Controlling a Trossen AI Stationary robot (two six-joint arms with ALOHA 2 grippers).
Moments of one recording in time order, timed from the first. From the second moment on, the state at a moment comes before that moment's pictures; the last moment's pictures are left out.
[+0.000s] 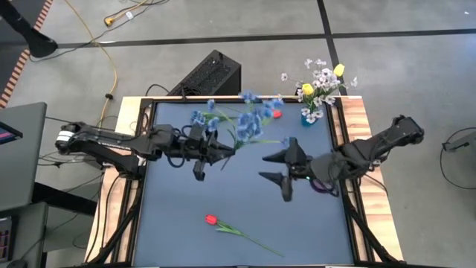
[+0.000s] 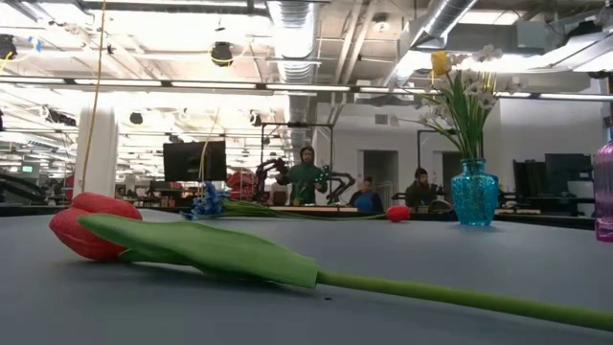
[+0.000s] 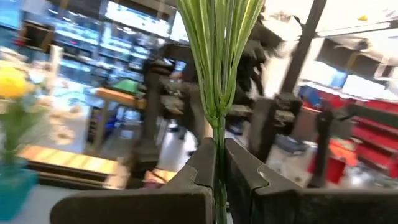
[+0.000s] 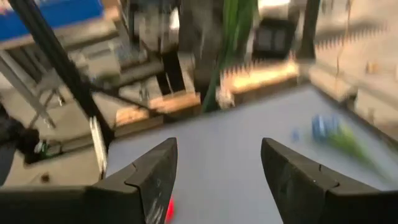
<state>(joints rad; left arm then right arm) -0.06 1.24 0.91 0.54 0.05 -0.31 0.46 1.29 1.32 -0.36 0.59 0.41</state>
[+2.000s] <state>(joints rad) -0.07 1.19 0.91 0.13 -0.17 -0.23 0.37 1.13 1.32 -0.77 0.44 0.47</state>
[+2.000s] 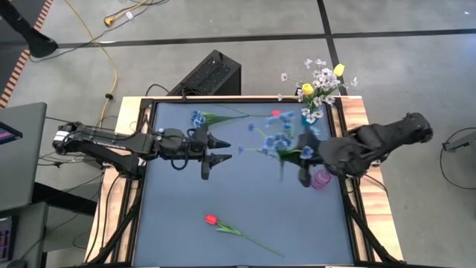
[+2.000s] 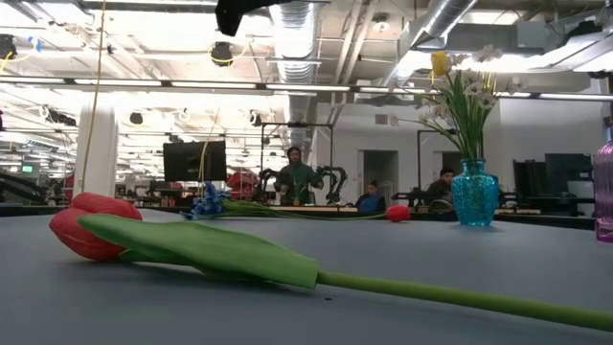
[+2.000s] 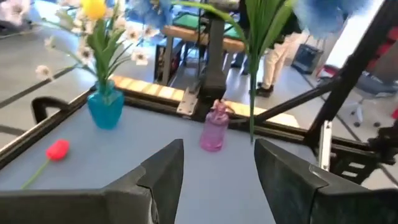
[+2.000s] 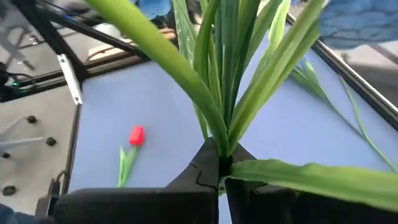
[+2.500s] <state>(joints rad) -0.05 1.19 0.91 0.13 -0.22 -0.31 0.77 0.91 1.32 -1.46 0.74 0.98</state>
